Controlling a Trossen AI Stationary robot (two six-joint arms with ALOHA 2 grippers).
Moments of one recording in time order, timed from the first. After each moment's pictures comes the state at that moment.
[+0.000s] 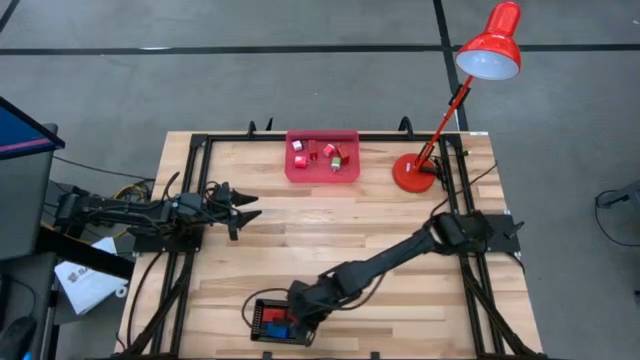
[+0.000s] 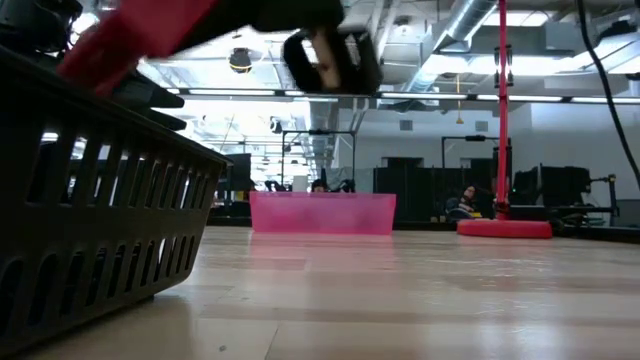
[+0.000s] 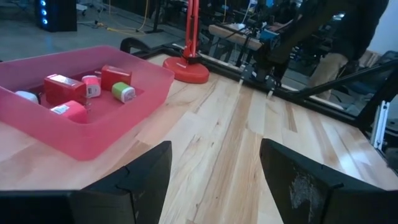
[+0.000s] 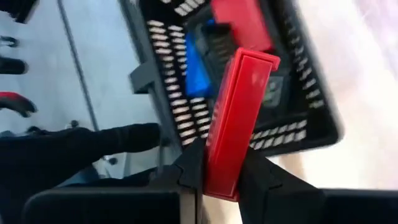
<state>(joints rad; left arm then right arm) -0.02 0.38 0.05 0.18 -0.32 -0.33 0.45 2.30 1.99 -0.64 -0.16 0.97</state>
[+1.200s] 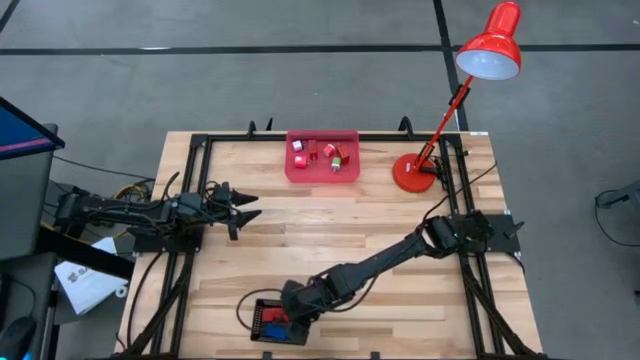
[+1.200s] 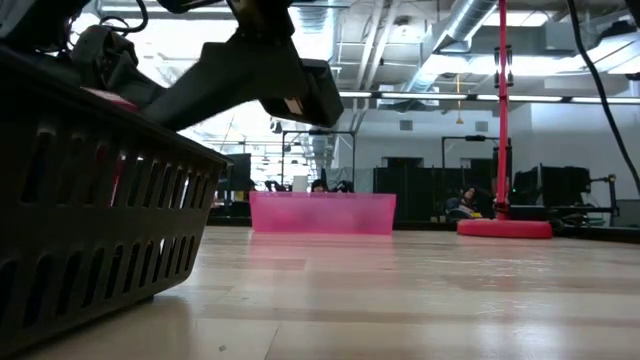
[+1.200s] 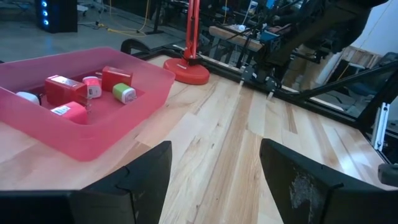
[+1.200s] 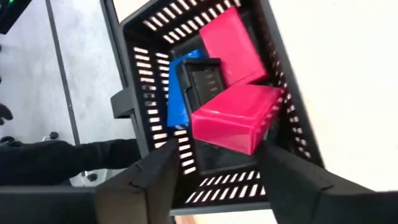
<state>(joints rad) -0.02 0.38 0.05 0.19 -0.32 -0.33 0.44 2.37 2.04 -0.61 -0.08 0.90</state>
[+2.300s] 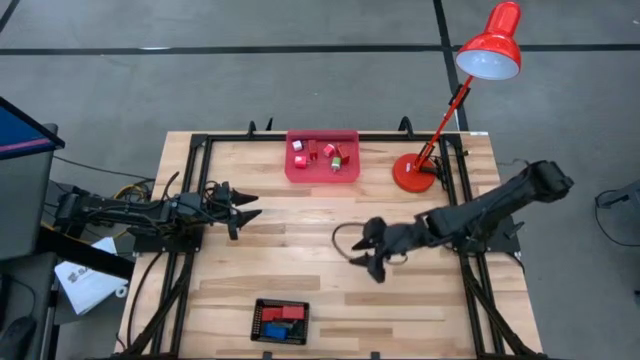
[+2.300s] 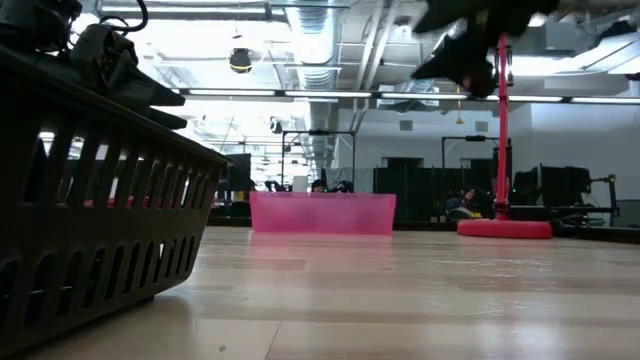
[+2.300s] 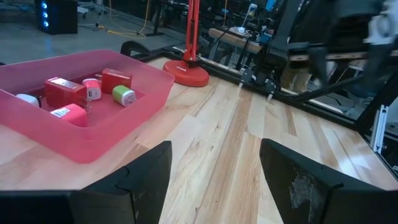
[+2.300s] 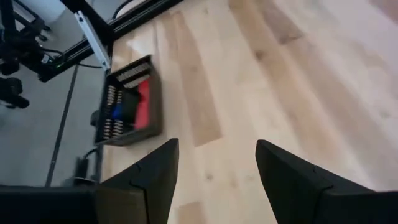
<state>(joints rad) -0.02 0.38 0.05 0.20 -0.32 -0.33 0.36 1.35 0.85 -0.11 0.18 0.67</state>
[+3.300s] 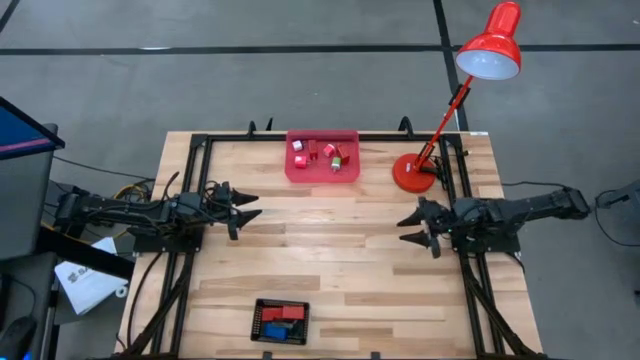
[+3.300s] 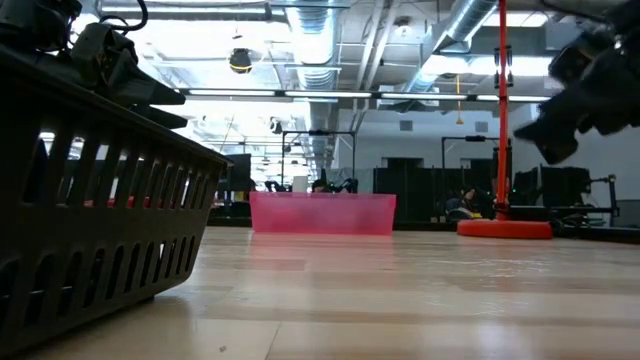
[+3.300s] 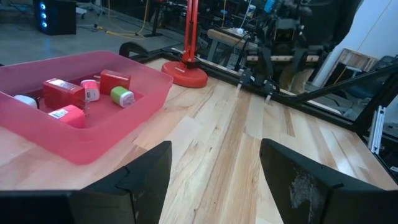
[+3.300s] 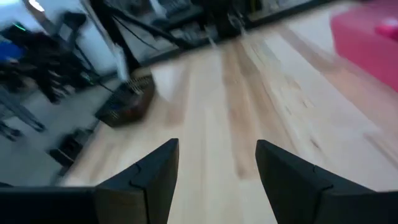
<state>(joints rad) -0.02 0.38 0.05 0.20 -0.32 -0.33 0.16 0.21 0.05 -0.11 0.05 0.36</state>
